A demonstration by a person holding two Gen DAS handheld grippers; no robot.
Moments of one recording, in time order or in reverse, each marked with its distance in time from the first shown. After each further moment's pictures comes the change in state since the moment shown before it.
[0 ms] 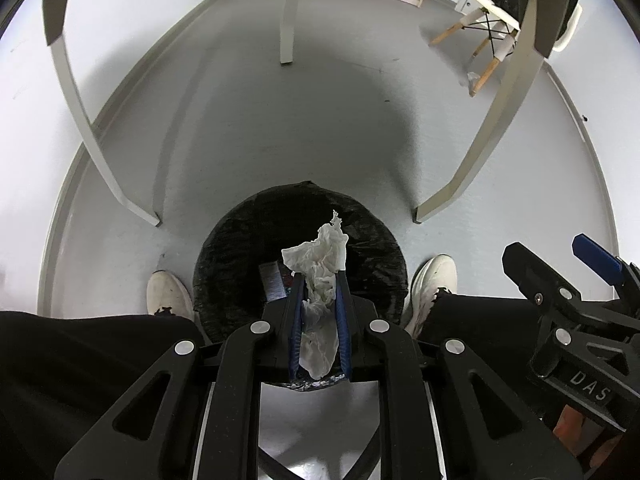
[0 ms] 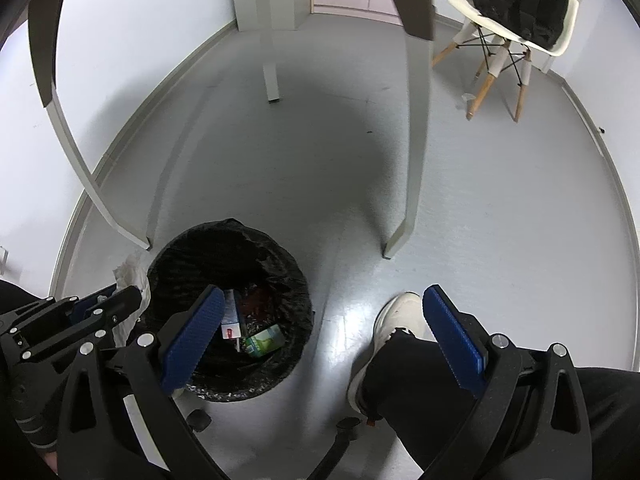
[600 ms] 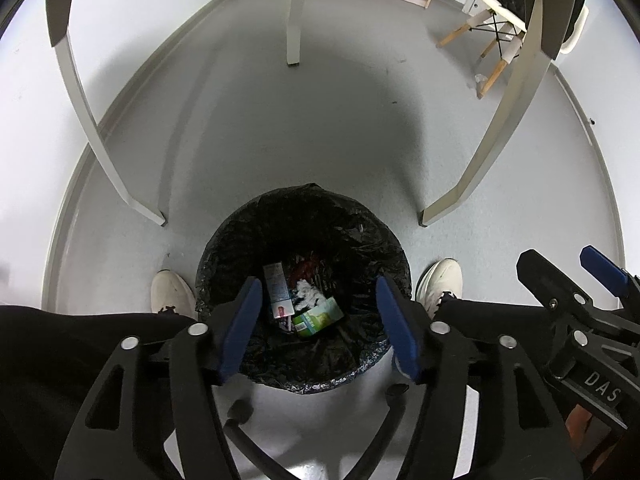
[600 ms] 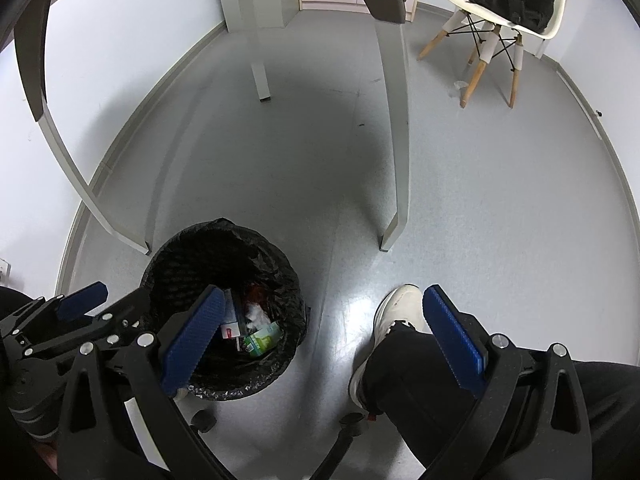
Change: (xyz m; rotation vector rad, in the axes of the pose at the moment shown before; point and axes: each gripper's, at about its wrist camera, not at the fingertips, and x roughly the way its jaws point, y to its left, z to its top) left arm 0.001 -0.003 0.001 -0.019 -0.007 0.029; right arm 0.002 -0.012 0.000 0.038 0.008 0.013
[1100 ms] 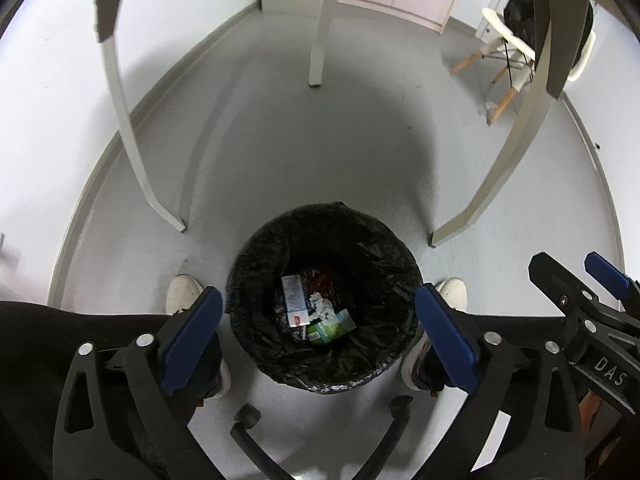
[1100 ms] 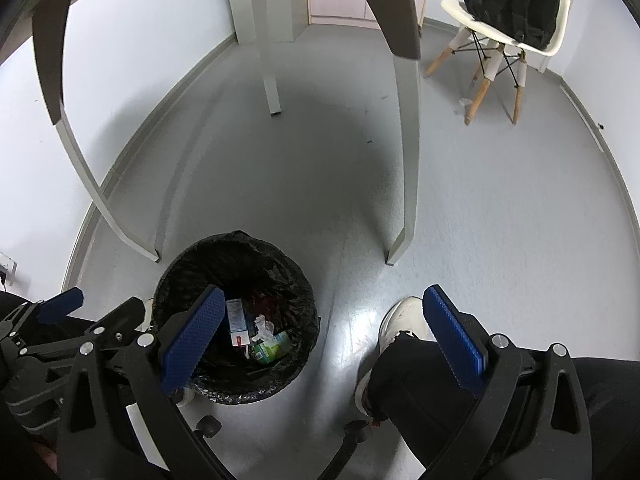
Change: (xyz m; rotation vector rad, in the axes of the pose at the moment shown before) left arm -0.032 0.030 -0.009 -0.062 -0.083 0.027; right arm -0.026 0.016 0.000 -0.028 -0.056 0.015
